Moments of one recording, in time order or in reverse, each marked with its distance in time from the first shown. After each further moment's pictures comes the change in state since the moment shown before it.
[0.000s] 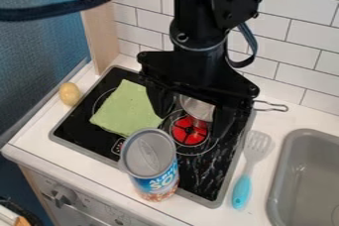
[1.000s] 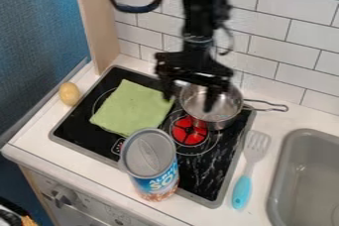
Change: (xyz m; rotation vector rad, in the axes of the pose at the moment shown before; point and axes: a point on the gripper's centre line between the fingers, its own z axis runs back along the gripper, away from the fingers) arm 0.078 0.053 -0.112 0.018 0.181 0.124
